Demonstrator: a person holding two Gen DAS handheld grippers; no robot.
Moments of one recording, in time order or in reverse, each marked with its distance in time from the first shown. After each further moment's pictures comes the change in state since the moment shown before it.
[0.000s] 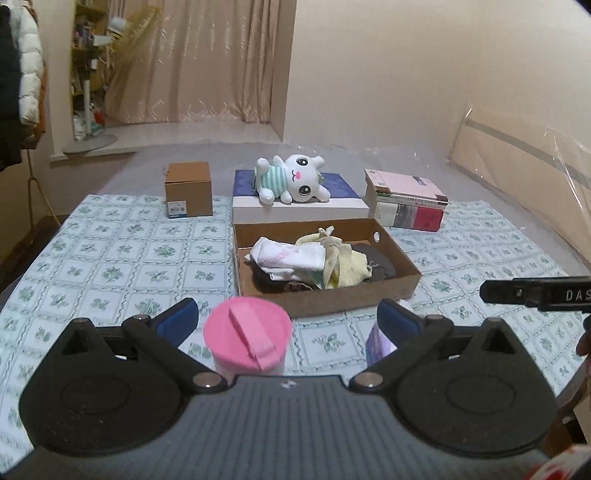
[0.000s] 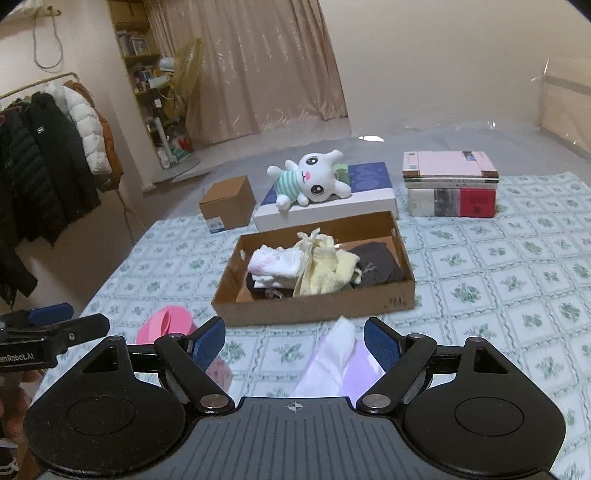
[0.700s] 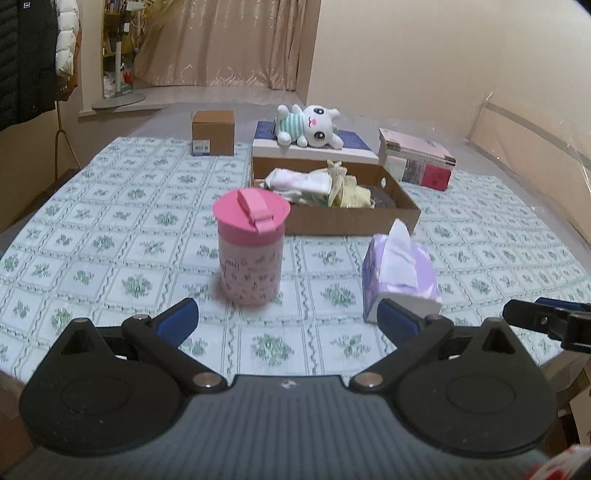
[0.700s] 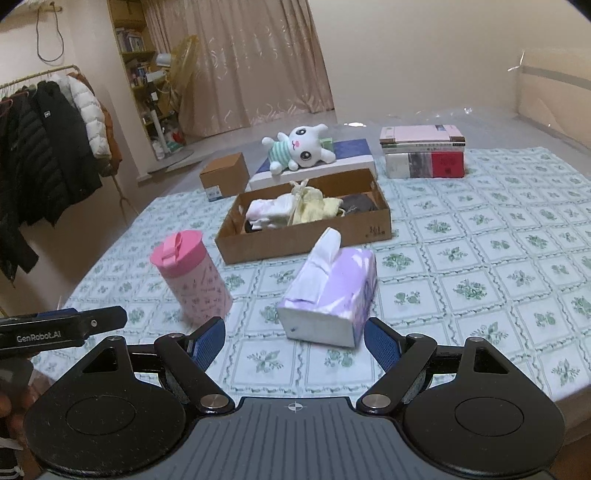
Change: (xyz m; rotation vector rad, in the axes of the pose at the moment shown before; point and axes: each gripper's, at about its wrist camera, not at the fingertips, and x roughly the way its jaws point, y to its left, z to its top) left arm -0.045 -0.023 -0.093 -0.071 0.099 0.070; right arm -0.072 0.015 -0.111 0.015 0.000 -0.045
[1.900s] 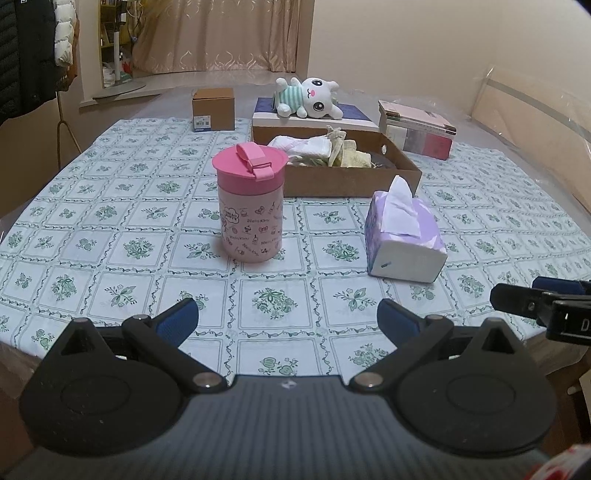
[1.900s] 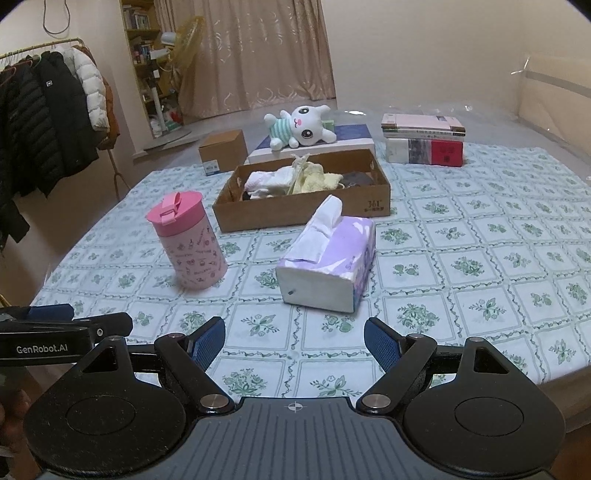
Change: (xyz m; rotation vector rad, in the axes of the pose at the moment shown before) left arm 0.002 -0.006 -0.040 0.031 0.048 0.019; right arm 0.012 0.011 -0.035 -0.053 0.043 -0.036
